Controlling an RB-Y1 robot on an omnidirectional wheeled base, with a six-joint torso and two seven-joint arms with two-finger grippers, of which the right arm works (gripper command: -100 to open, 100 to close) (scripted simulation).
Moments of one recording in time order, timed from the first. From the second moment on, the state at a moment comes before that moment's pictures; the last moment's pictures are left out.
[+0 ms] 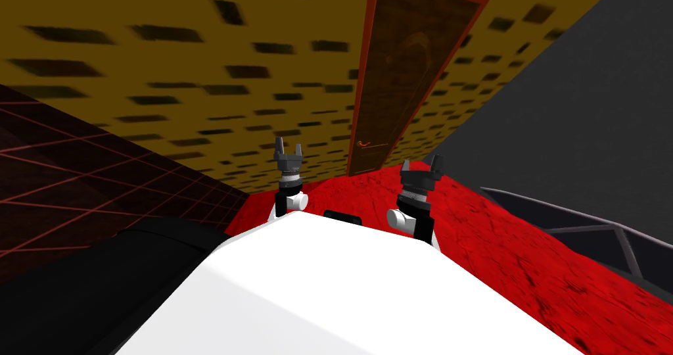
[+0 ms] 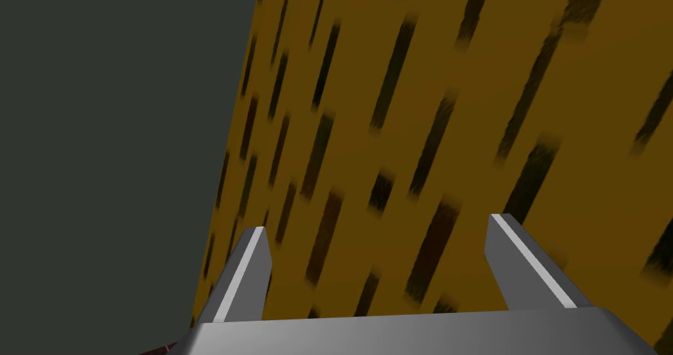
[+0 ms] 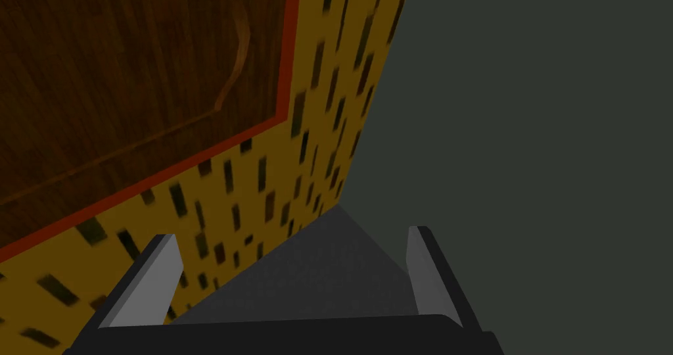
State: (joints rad) arm 0.41 -0.01 0.01 -2.17 -0.08 -0.49 -0.14
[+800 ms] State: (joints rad) arm 0.33 -0.04 -0.01 -1.98 -0.07 -0.52 -0.14
